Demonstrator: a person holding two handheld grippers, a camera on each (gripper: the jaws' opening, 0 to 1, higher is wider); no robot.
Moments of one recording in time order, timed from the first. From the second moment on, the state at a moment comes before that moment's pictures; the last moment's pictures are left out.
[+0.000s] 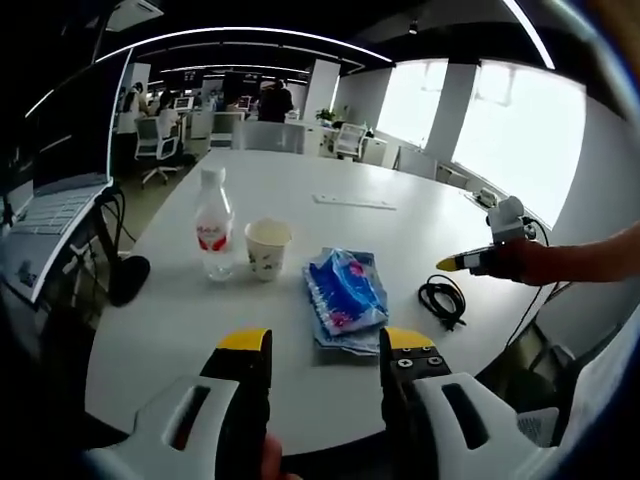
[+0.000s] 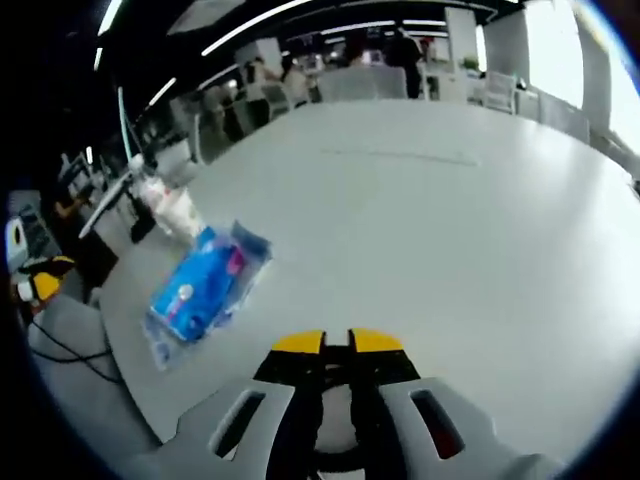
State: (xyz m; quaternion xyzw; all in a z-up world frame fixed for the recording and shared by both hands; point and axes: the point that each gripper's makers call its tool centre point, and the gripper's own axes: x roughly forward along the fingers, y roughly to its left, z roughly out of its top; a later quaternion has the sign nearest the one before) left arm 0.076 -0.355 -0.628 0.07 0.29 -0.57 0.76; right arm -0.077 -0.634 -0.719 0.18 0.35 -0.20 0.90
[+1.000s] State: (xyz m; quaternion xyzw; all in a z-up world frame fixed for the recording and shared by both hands) left arm 0.077 -0.354 -0.622 0.07 0.29 -0.58 0.76; right arm 0.034 -0.595 -0.723 0.12 0.38 -0.06 0.92
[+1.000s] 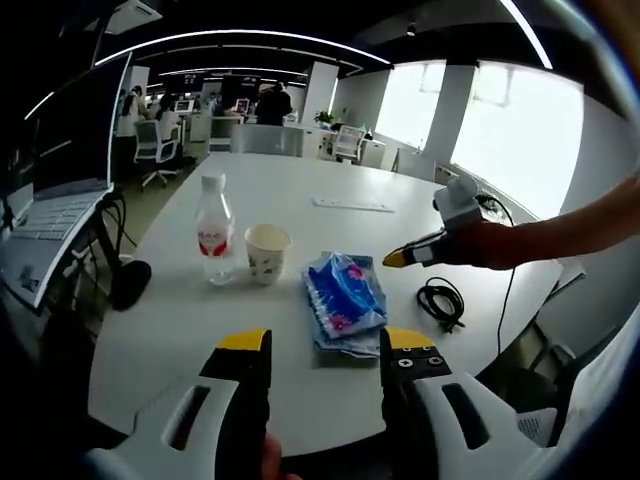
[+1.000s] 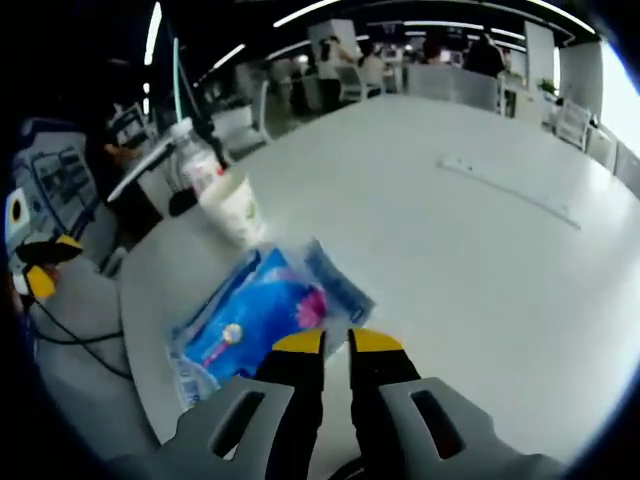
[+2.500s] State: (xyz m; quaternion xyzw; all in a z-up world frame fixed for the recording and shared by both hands) left arm 0.083 -0.330 -0.632 0.07 0.31 -0.55 0.78; right arm 0.088 -0.579 -0.743 0.05 0.44 0.06 0.89
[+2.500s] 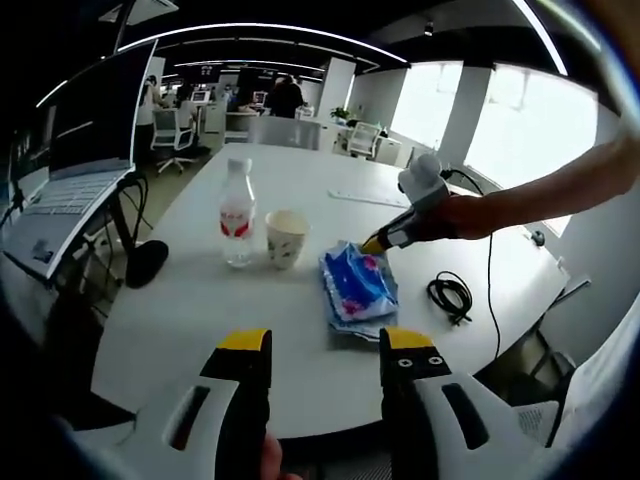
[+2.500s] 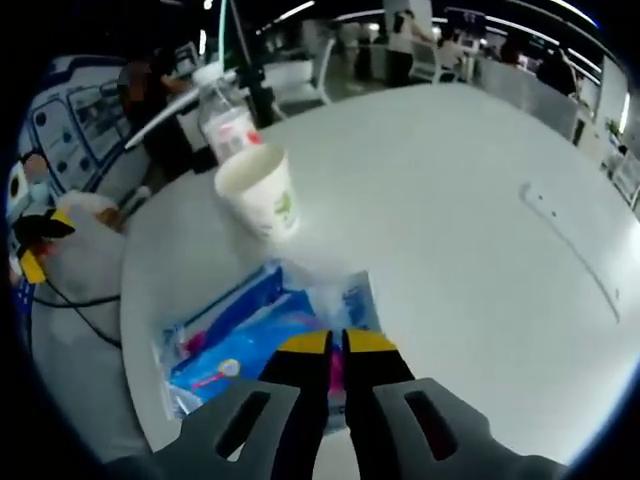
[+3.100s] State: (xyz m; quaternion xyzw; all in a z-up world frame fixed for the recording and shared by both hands) left arm 0.073 -0.344 -0.635 0.06 0.31 -0.56 0.77; right arm 0.038 -0.578 -0.743 0.06 0.44 0.04 0.89
